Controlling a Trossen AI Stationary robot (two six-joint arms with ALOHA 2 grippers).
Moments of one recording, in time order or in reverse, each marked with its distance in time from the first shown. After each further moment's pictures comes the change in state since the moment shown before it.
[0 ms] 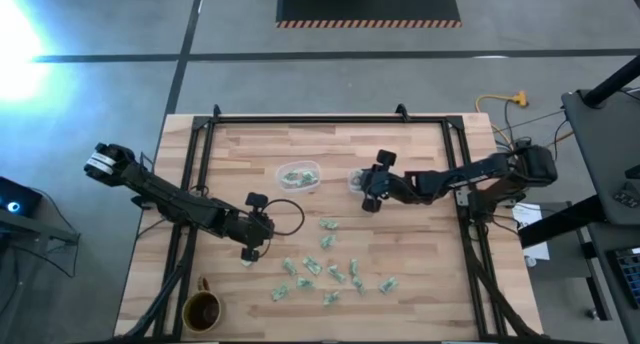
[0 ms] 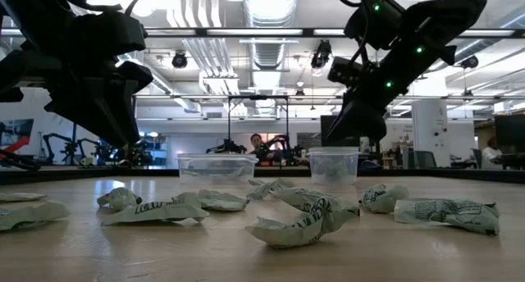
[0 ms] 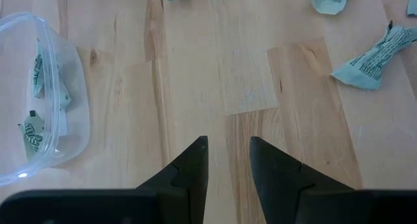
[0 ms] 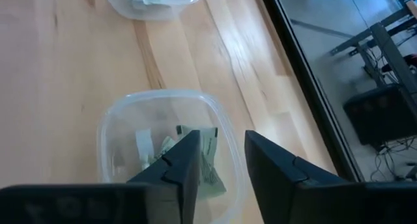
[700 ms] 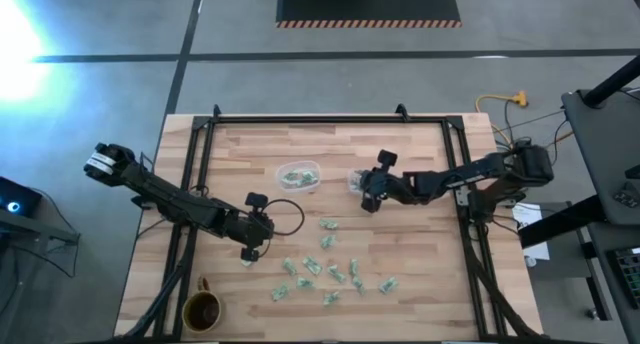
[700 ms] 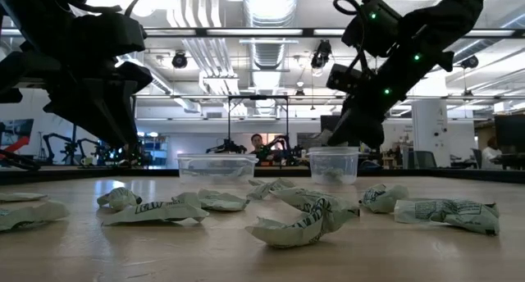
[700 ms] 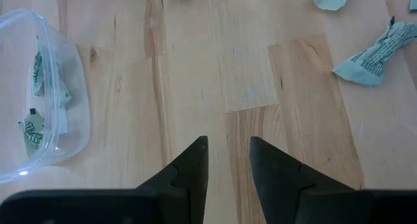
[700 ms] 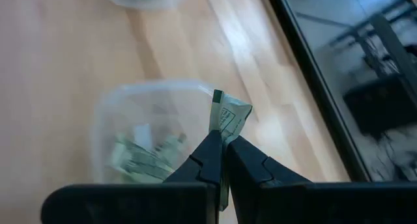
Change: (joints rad) left arm 0.000 0.000 0.000 -0.008 0.000 0.001; right arm -0.008 0.042 -0.004 0.026 0.008 0.030
